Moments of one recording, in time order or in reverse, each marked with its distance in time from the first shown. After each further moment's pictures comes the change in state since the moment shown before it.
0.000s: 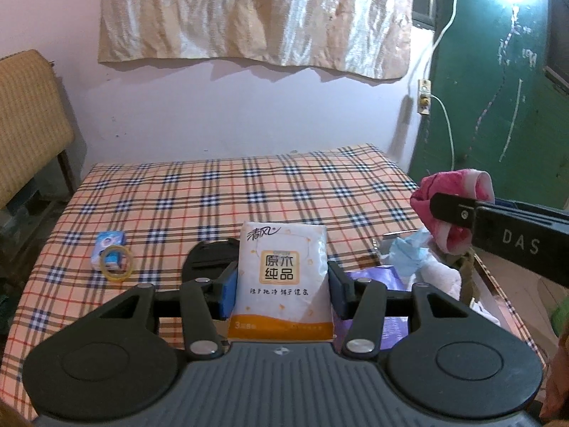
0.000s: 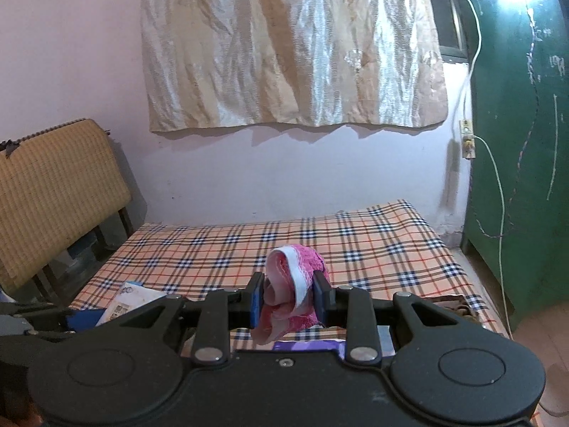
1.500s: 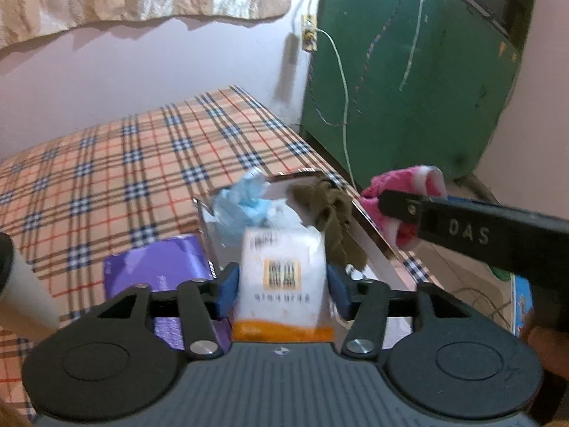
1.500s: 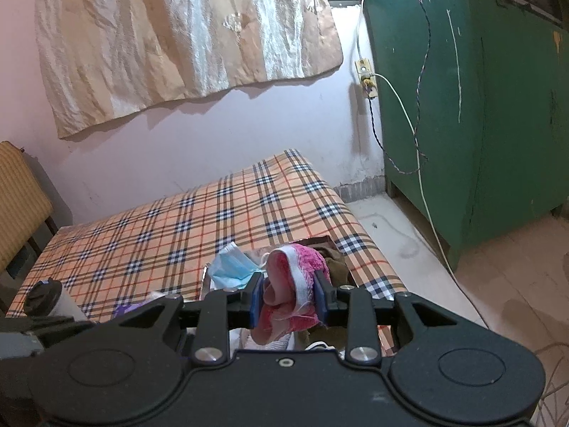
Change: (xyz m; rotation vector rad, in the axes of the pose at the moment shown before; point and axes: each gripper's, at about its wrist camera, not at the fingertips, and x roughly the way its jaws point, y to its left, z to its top) left arm 0.084 -0.141 -0.027 0.148 0.147 -0.298; right arm 0.001 -0.160 -0.050 0.183 0.103 -0.186
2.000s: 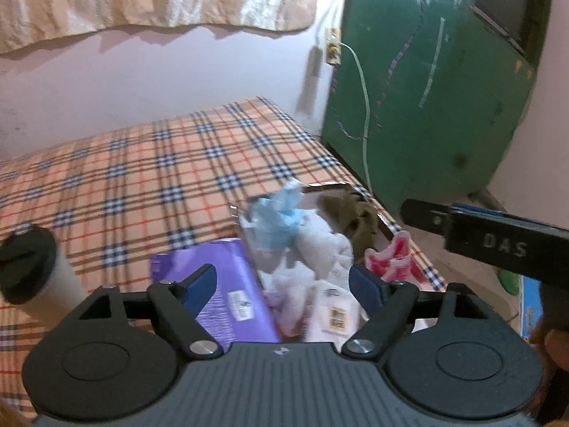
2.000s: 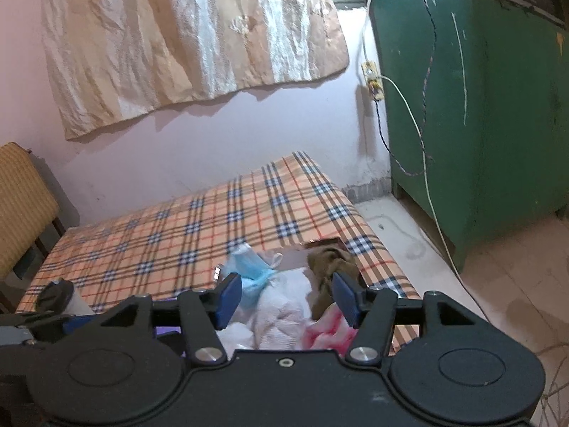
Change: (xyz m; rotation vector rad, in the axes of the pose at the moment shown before) left arm -0.033 0.023 0.002 -0.050 -0.040 0.076; right arm -0.018 0.018 0.004 -0.017 -0.024 0.031
